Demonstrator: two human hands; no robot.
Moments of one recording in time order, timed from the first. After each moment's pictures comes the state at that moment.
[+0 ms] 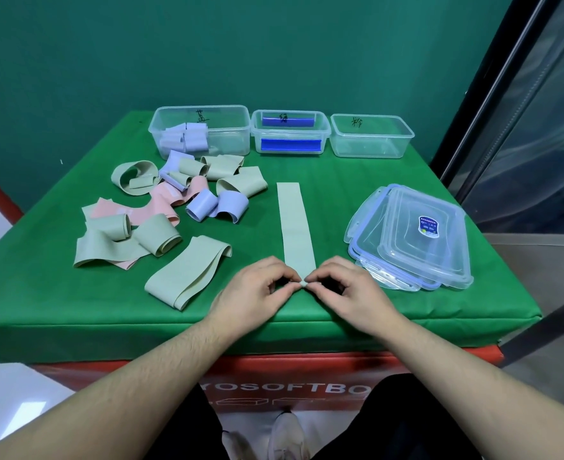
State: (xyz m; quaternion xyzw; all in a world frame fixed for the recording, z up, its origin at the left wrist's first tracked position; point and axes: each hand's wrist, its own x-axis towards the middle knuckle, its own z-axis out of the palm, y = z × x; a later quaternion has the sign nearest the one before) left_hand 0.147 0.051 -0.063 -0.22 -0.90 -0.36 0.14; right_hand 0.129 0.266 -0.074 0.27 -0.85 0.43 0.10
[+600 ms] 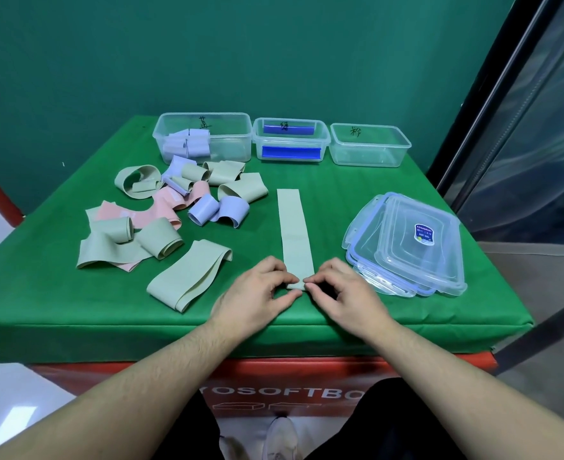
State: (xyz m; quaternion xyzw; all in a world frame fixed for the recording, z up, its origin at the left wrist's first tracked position) left_hand 0.150 0.054 -0.063 -0.19 -0.92 -0.31 0.14; right_hand 0.130 0.261 -0.076 0.25 -0.88 0.38 0.12
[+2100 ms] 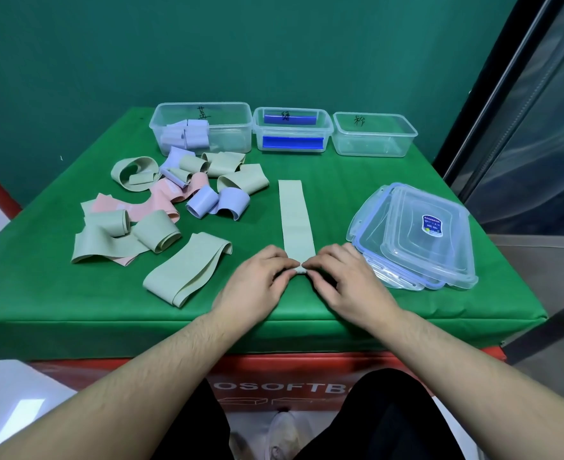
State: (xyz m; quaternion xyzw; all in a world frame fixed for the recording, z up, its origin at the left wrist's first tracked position) left_hand 0.139 0.057 -0.063 -0.19 -0.91 -0.33 0.16; right_hand 0.122 0.258 -0.066 0.30 -0.90 0.24 0.20
